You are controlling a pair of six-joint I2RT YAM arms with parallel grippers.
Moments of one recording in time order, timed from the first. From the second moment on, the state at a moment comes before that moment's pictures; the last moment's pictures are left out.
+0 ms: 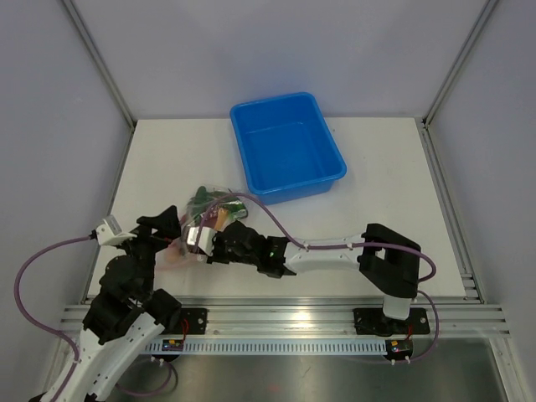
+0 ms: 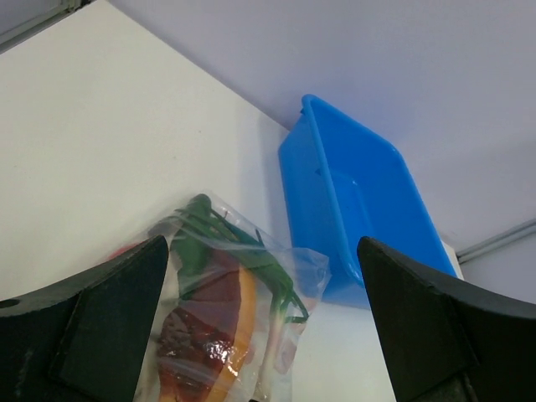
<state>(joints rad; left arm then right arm) -0.60 0.10 0.53 -0.45 -0.73 -0.65 1.28 1.83 1.15 0.36 0.04 -0.38</state>
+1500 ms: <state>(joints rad) -0.60 0.07 0.40 -0.11 -0.01 -0.39 1.00 1.61 1.16 0.05 -0.31 0.34</state>
